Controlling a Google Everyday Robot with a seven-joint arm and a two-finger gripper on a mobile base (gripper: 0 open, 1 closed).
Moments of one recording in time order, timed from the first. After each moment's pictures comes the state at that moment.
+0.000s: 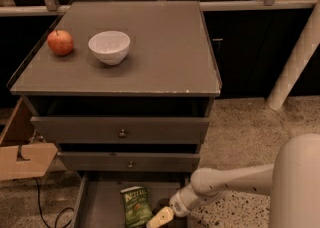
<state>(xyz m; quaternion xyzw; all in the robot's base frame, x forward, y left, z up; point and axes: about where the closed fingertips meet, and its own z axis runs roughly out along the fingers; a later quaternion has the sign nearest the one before) 0.396 -0.025 0.326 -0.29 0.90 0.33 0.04</state>
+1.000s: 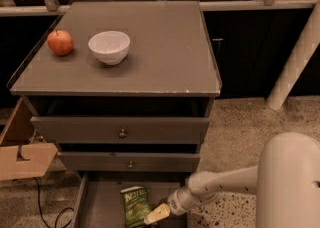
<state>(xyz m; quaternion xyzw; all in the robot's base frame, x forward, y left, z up) 0.420 -0.021 0.286 -0.23 0.92 0.32 0.05</state>
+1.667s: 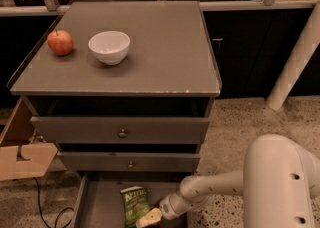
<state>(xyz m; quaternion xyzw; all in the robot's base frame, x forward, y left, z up) 0.409 0.014 0.253 -0.21 0.91 0.34 0.02</state>
